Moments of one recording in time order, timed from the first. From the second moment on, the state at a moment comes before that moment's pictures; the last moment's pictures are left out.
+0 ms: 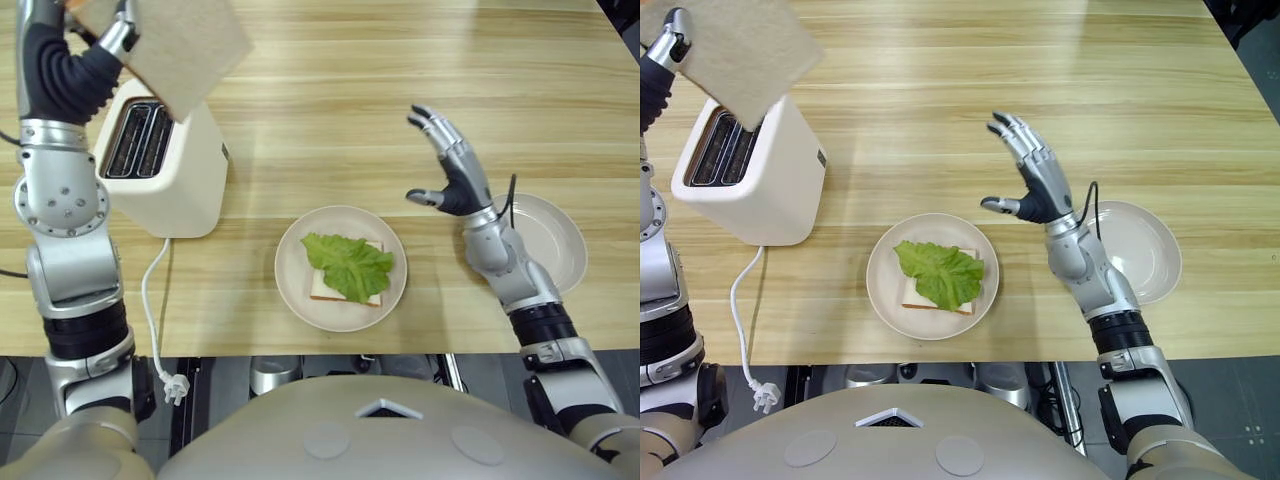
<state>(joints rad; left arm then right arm) -0.22 0.50 0.23 -0.45 0.09 0.13 -0.19 -0.20 -0.48 0.13 0.29 -0.49 -0.70 -0.30</state>
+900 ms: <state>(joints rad) -0.14 0.34 -0.25 0.06 -0.10 0.11 -0.66 -0.27 -0.48 0.05 0.42 -0.43 -0.77 -0.27</state>
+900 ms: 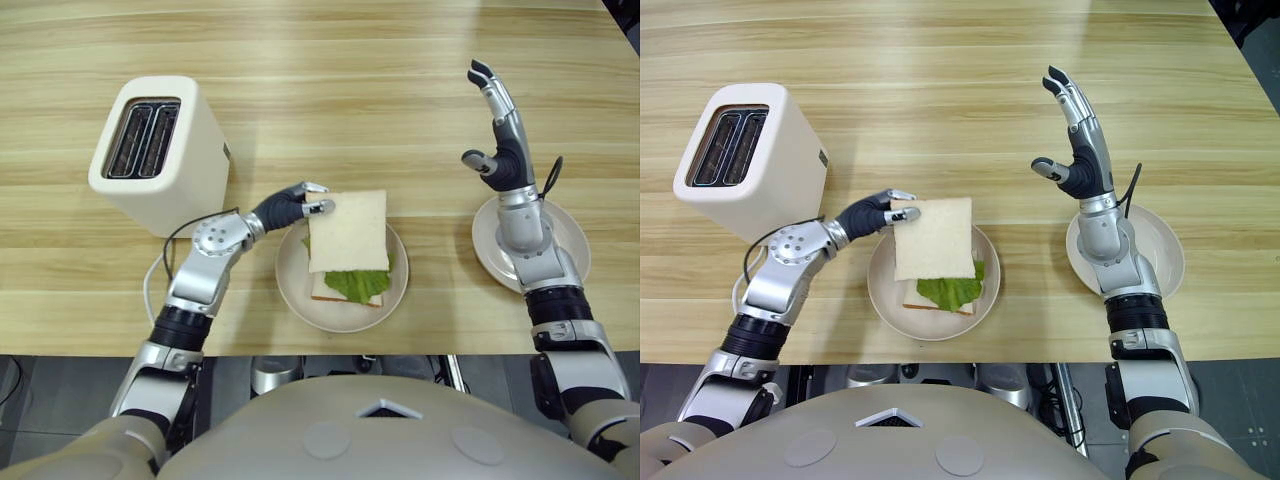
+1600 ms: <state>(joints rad) -0.18 0.35 -0.33 0.23 0.05 0.01 -0.72 -0.22 -0.47 0.07 0.38 -0.49 -0.76 -0.26</state>
